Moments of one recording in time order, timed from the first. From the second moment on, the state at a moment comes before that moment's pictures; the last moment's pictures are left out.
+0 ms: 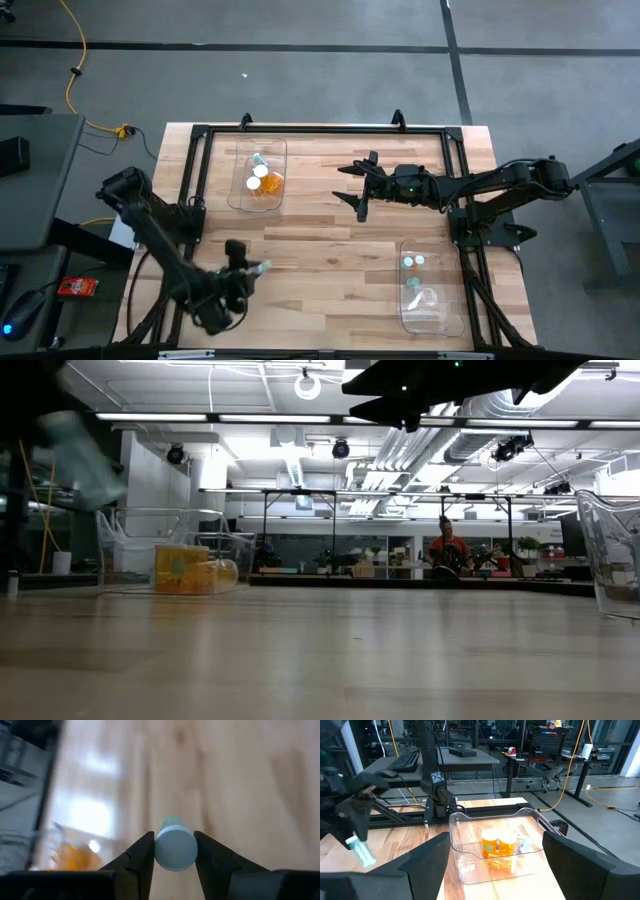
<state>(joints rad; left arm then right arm) -0.82 1.59 1.05 -0.94 -0.83 -0.66 -0.02 1.31 0.73 0.50 0.18 -0.02</state>
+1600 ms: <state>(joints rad) 0.10 1.37 0.44 1.06 -0.04 0.00 0.12 1.48 0.73 0.67 0.23 -0.28</state>
